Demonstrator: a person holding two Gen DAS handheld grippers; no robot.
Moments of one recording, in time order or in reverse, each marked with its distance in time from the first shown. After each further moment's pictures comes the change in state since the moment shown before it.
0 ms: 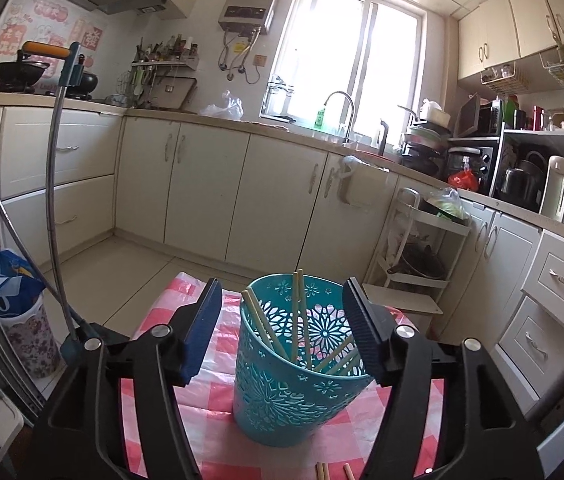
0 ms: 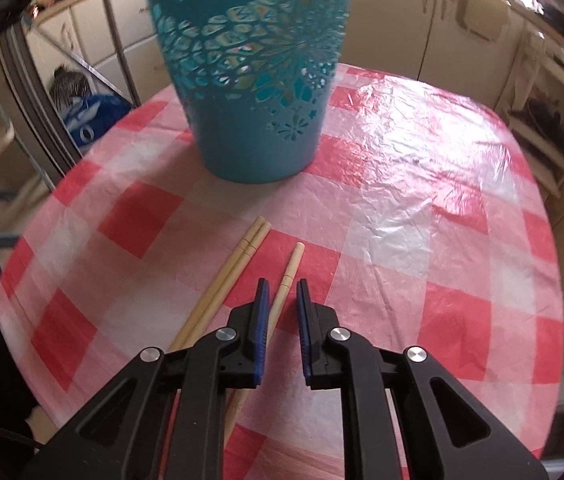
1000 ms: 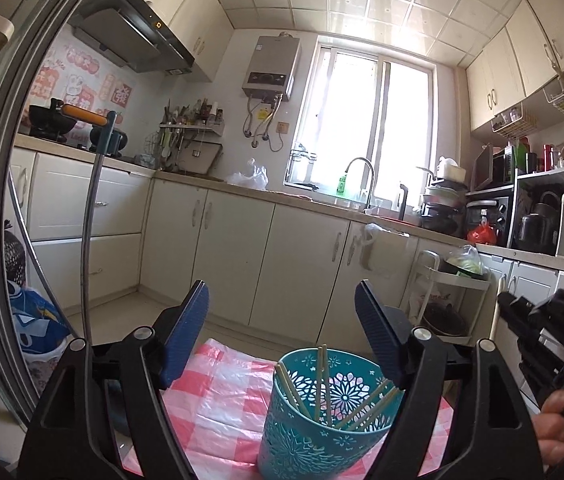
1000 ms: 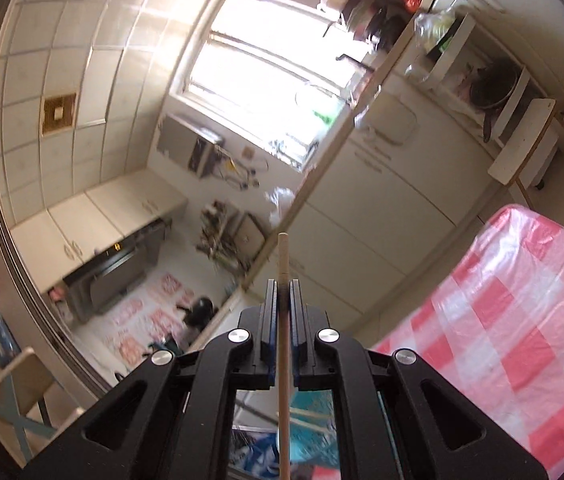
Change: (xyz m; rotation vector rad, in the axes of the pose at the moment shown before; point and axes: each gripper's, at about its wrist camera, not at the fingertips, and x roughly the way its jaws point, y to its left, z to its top) left arm -0.040 0.000 0.020 -0.015 -0.258 0.101; right arm -0.134 -0.125 0.055 0.888 -0.973 0.514
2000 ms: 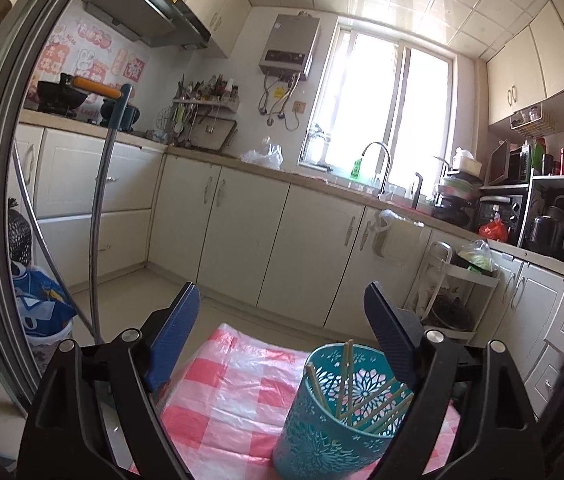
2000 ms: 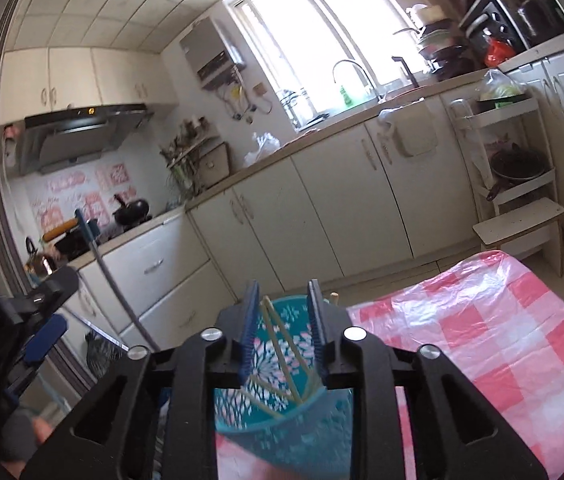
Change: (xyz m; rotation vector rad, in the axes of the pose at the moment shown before) left arm 0.024 0.032 0.003 -0.051 0.101 0.035; right arm 0.048 0.027 -0.080 -0.523 0.184 -0.205
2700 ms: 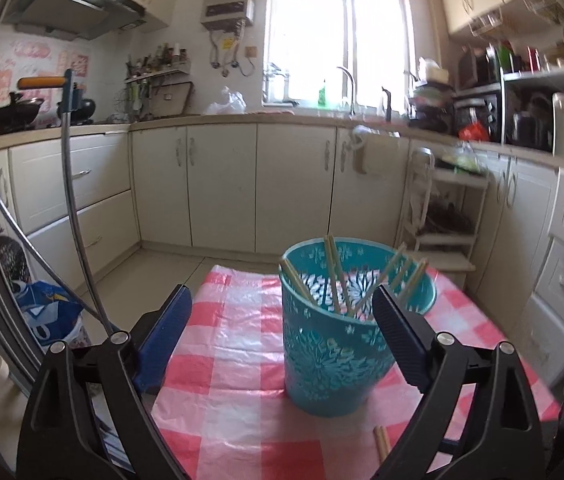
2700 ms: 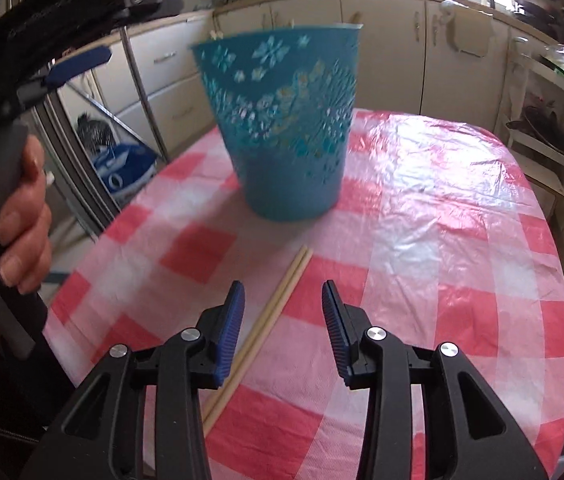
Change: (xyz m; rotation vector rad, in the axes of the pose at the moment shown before) left arm 0.002 -0.030 -0.054 0.280 0.213 -0.039; right arm -0.038 -0.007 -0.116 -0.346 0.637 -0.059
